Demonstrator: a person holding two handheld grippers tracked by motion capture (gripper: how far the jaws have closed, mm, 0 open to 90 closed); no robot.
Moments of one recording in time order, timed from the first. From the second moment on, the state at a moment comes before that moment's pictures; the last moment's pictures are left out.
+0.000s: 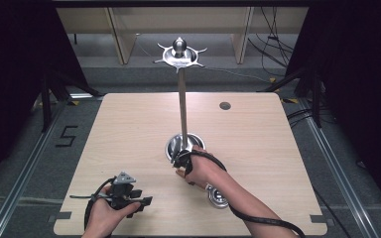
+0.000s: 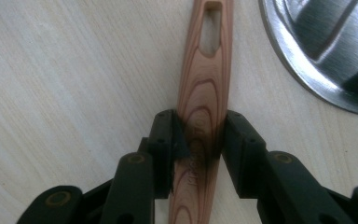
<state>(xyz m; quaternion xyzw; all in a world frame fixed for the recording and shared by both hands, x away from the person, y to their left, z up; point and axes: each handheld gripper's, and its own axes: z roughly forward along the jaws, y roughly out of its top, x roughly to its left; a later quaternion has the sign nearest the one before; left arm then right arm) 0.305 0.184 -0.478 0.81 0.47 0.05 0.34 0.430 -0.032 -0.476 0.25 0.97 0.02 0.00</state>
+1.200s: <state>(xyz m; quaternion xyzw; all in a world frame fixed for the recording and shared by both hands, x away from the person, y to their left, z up) 0.306 0.183 -0.480 0.81 0.48 0.05 0.34 0.383 -0.169 -0.415 0.25 0.89 0.36 0.12</state>
